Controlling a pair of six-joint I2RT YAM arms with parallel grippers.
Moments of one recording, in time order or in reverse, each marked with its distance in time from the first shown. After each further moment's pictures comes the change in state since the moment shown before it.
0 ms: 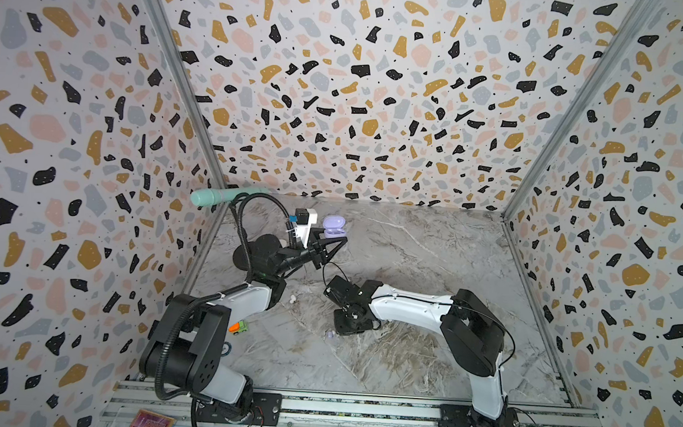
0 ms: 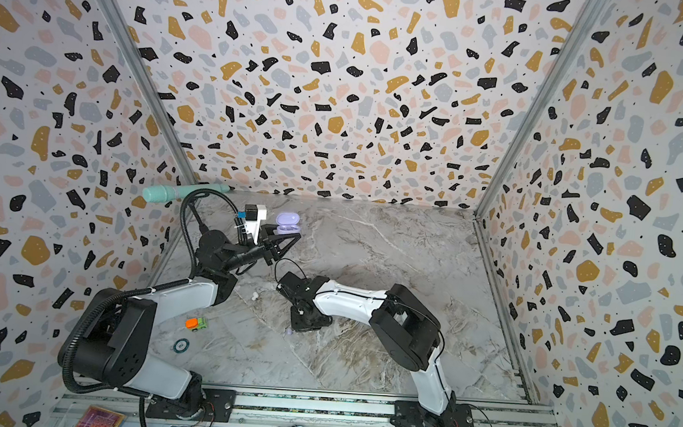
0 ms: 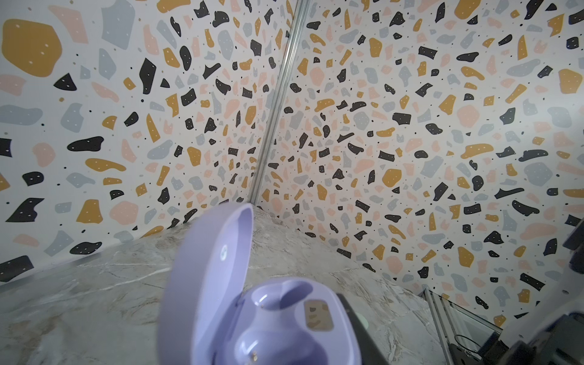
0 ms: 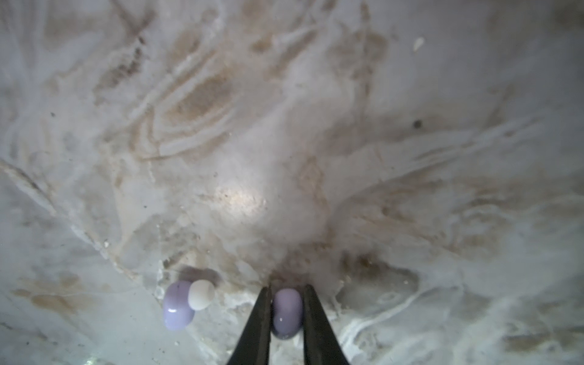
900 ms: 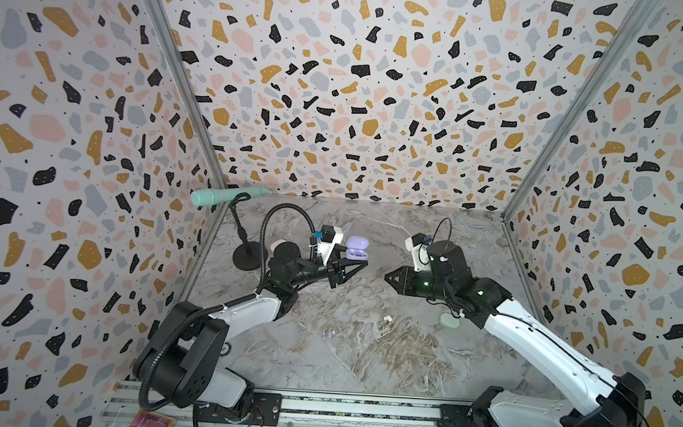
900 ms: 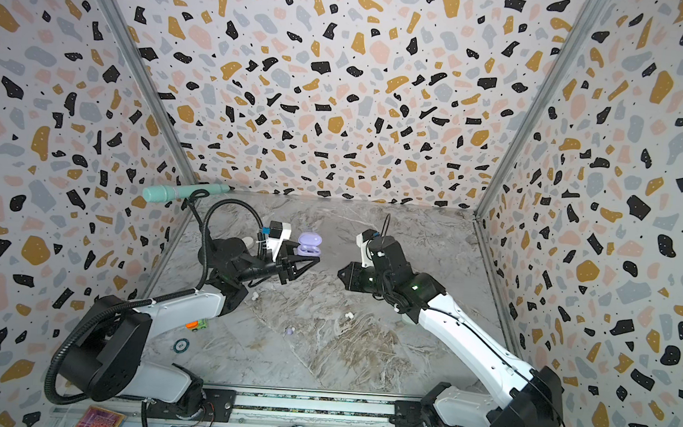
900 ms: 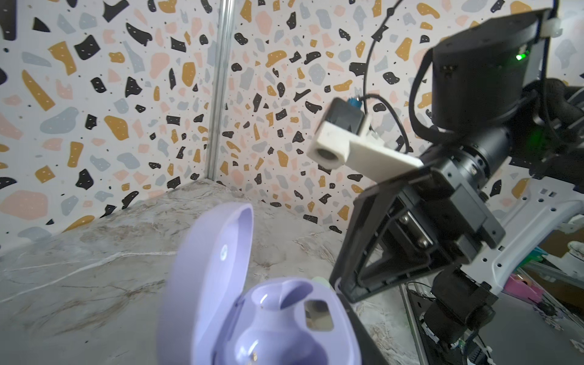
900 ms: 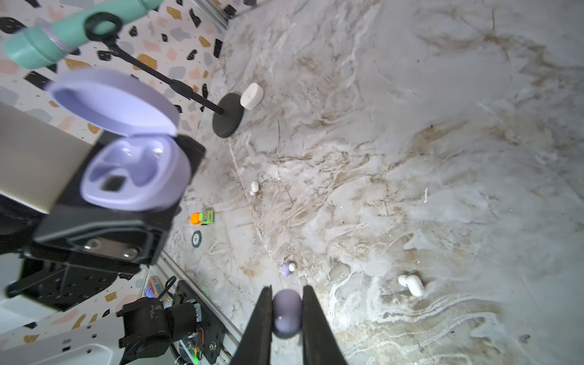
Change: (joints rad) left arm -0.212 -0.077 -0.026 -0.169 -0.002 0.167; right arm -0.380 -0.793 -0.302 0.245 -0.256 -0.150
